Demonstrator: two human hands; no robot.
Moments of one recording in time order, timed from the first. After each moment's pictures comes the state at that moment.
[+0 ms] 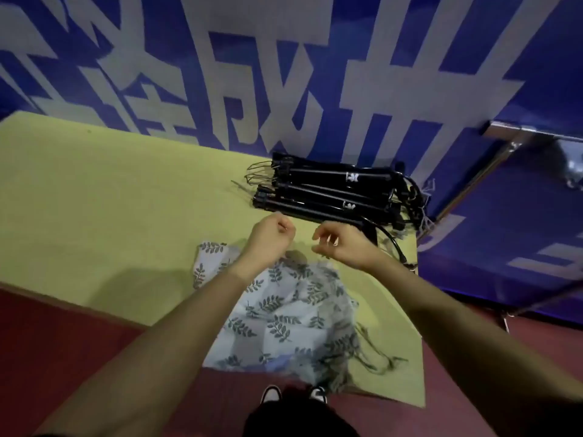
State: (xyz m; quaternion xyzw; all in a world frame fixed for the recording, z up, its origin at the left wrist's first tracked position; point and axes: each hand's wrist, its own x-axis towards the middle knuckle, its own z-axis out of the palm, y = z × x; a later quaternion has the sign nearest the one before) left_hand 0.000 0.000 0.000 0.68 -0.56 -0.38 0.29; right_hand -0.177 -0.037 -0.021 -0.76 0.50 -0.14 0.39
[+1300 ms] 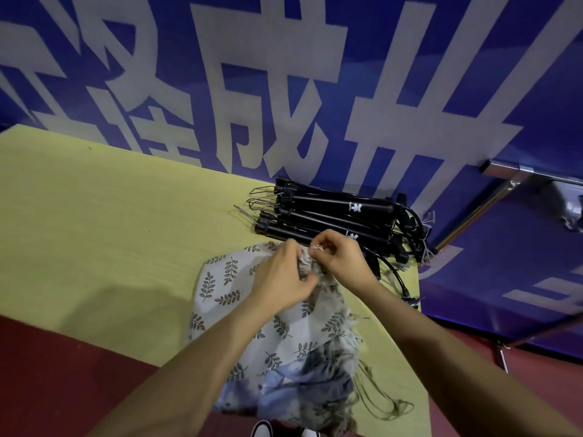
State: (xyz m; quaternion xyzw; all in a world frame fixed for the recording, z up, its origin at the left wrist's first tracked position) left_hand -0.004 -0.002 -0.017 0.68 -0.69 -0.19 0.19; right_hand -0.144 -0.051 -0.012 -0.72 0.51 -0.30 0.37
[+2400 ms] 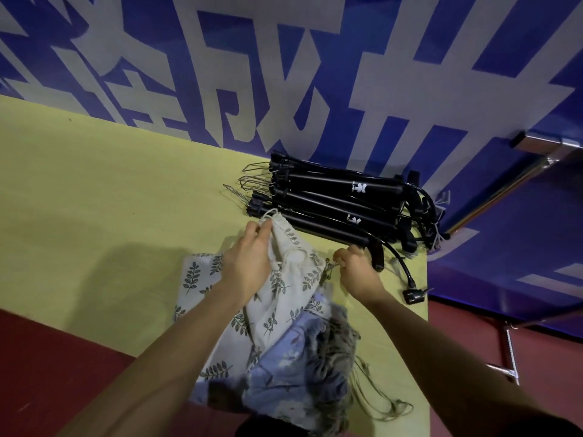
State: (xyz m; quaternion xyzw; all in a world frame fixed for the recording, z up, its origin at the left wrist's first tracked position) left_hand 0.021 -0.027 -0.036 0.74 -0.65 -0.15 0.09; right_hand -0.190 -0.074 -0.108 -0.74 0.62 -0.03 0.24
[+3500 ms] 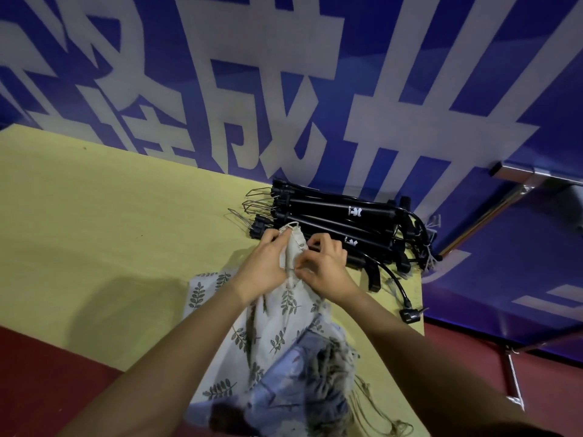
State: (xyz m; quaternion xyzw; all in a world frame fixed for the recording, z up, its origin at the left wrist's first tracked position) left_hand 0.011 -0.040 -0.001 0.67 -0.67 -0.30 0.13; right_hand -0.141 -0.073 -0.053 -0.82 0.51 -0.15 0.22
